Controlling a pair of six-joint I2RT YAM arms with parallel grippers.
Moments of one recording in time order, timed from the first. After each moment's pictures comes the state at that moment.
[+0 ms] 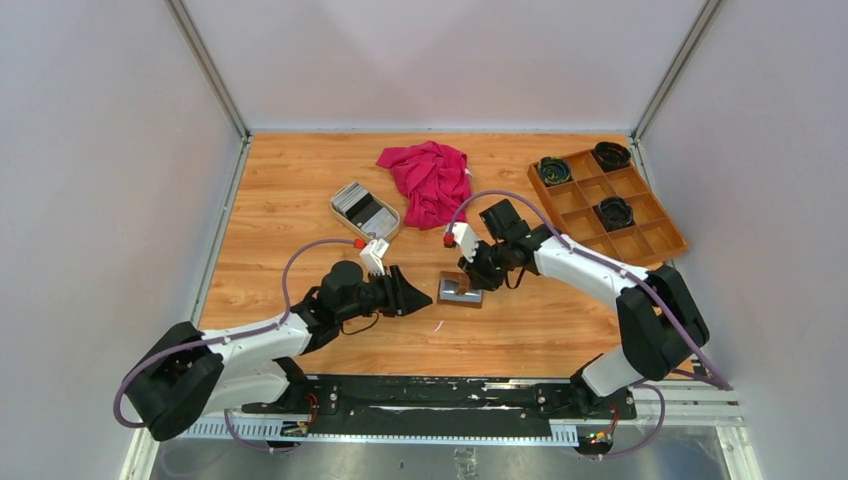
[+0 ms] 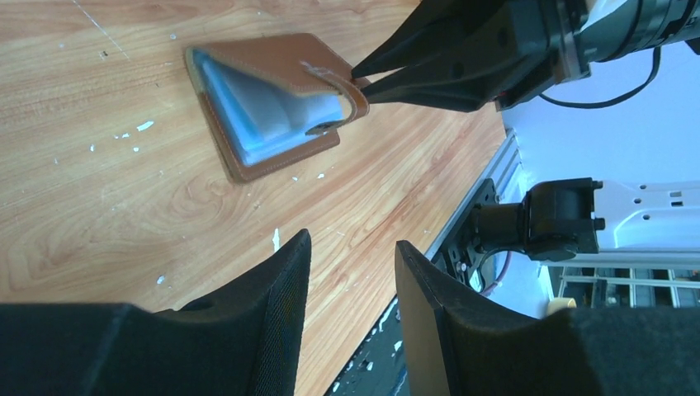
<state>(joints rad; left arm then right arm) -0.75 1.10 0.28 0.49 0.28 -0.86 0.61 1.49 0.94 -0.51 -0.40 -0.52</state>
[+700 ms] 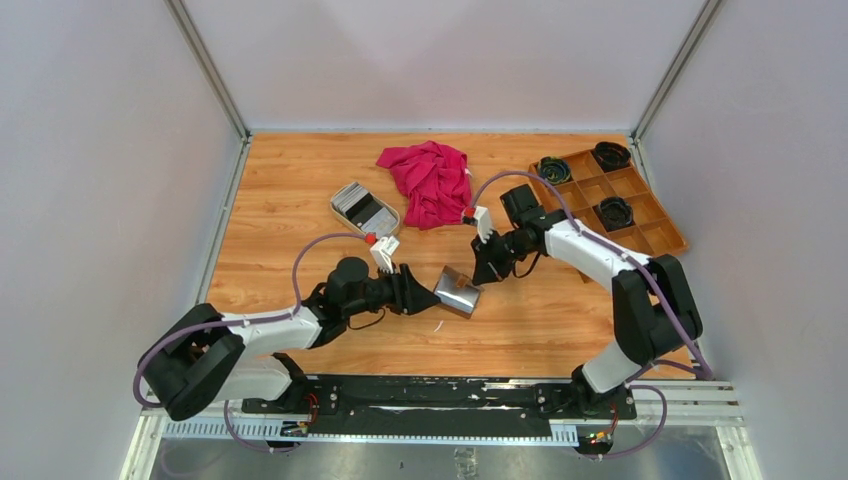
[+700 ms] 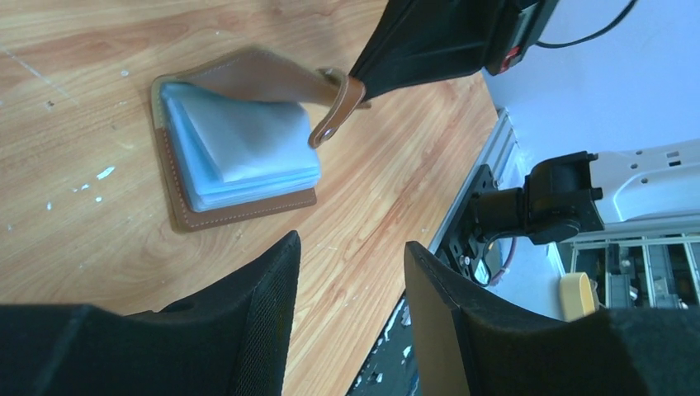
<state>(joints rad) -0.75 1.23 0.30 0.64 0.35 -0.79 0.44 1.54 1.01 -0.58 -0.68 -0.39</state>
